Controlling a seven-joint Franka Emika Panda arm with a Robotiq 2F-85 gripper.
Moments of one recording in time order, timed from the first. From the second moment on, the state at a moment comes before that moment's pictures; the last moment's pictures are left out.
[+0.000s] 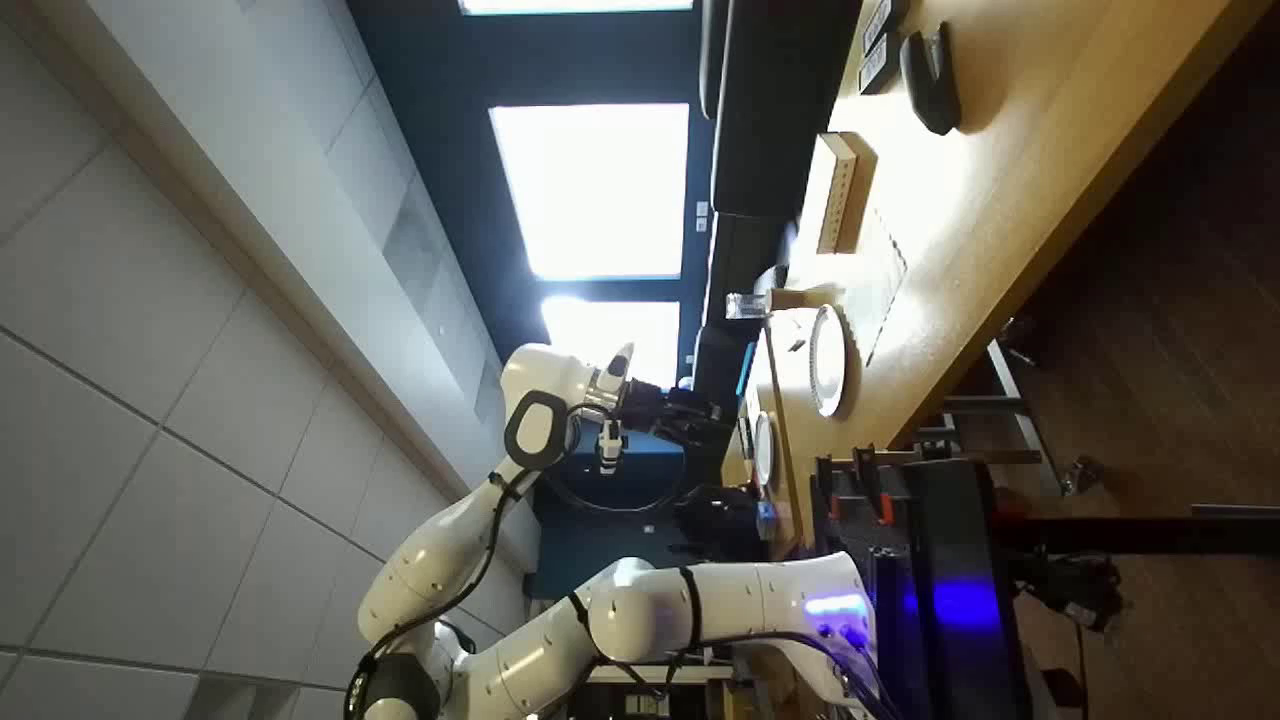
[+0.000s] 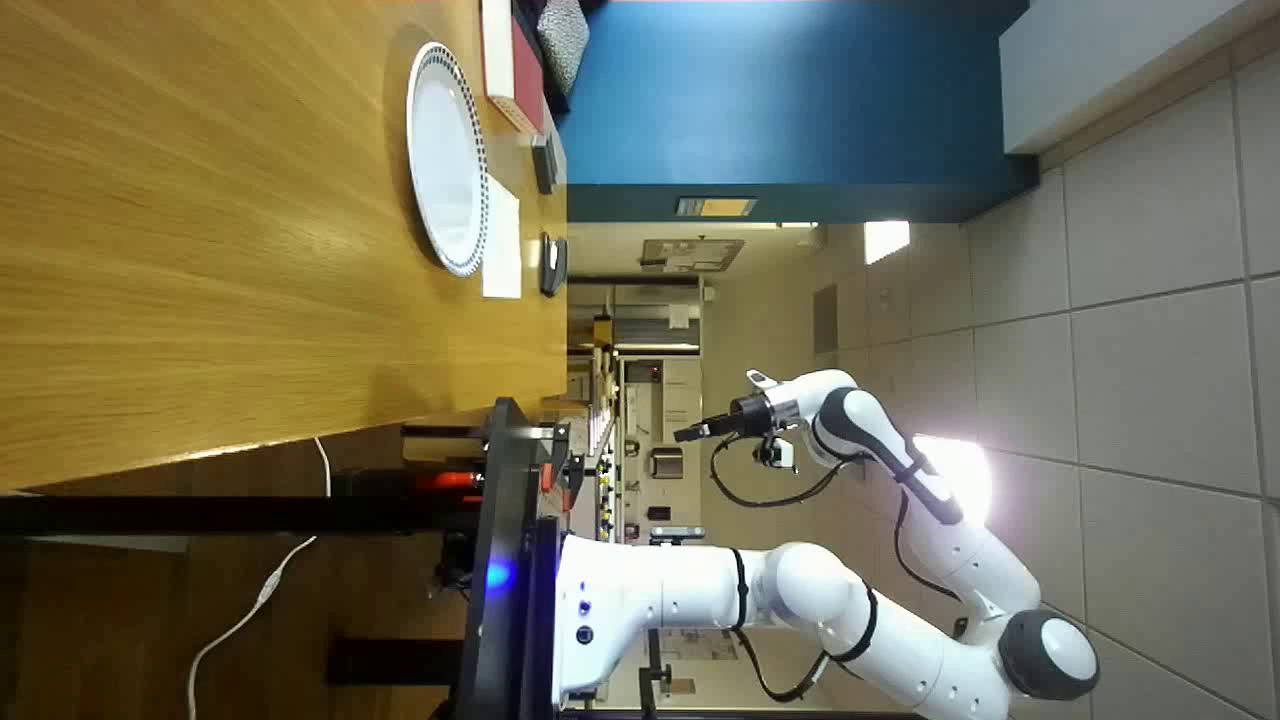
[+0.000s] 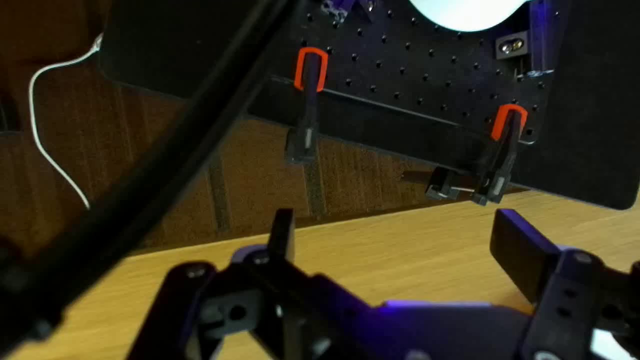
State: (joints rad) arm -0.06 -0.54 -0.25 -2.80 -0.14 1.96 -0.44
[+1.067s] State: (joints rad) arm -0.06 -0.56 -0.25 -2.75 -0.14 1.97 -0.44
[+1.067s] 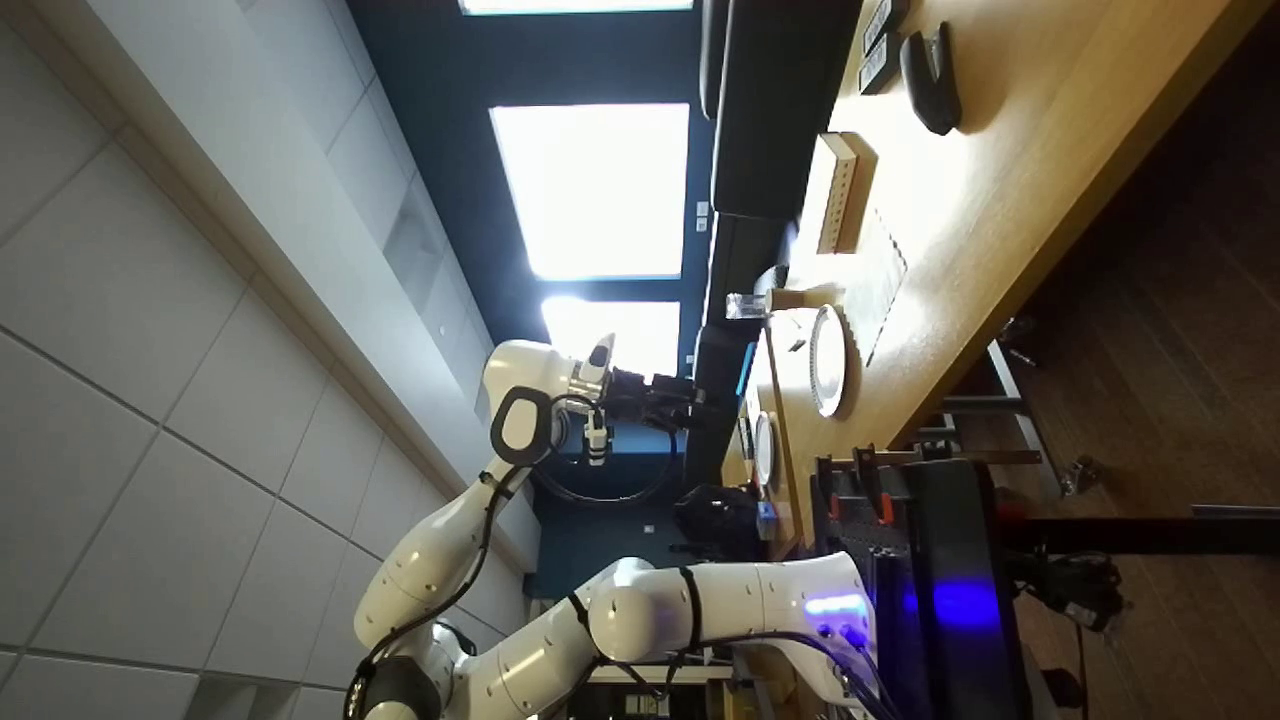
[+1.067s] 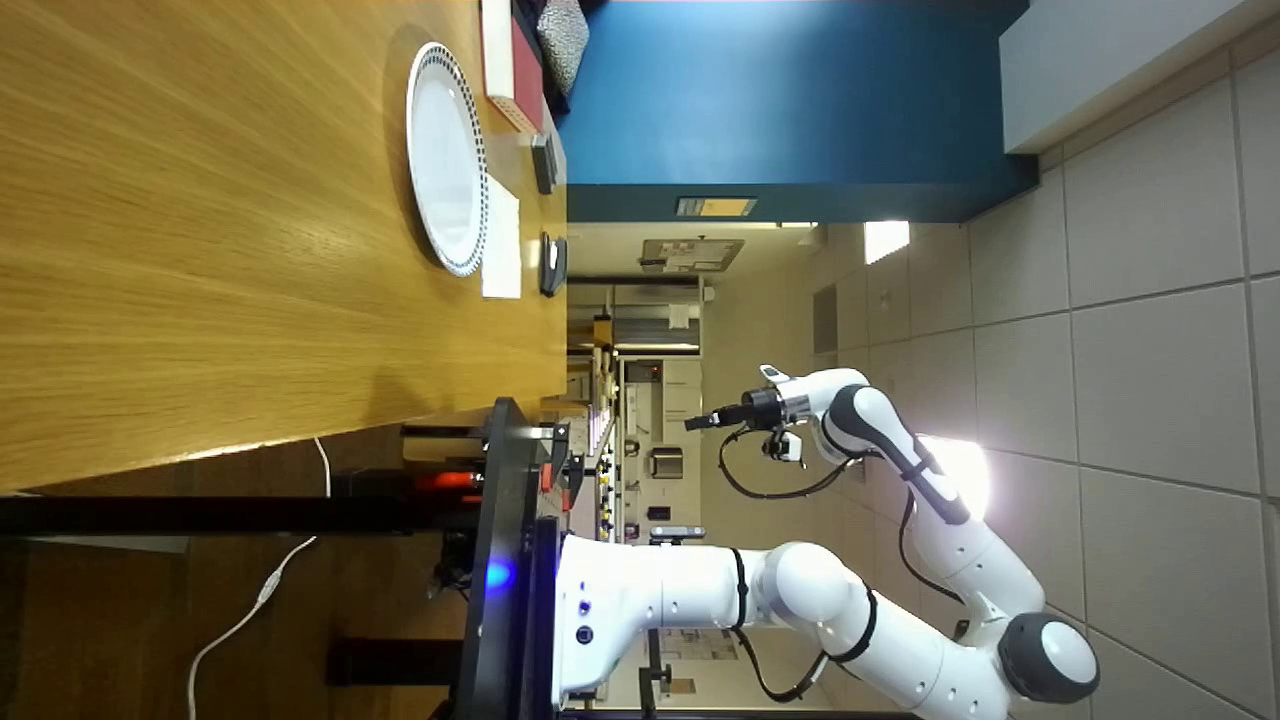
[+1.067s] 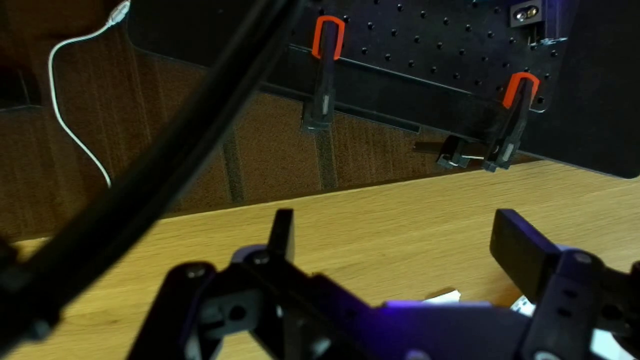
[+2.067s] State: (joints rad) arm -0.03 -0.36 -0.18 -2.70 -0.04 2.09 -0.38
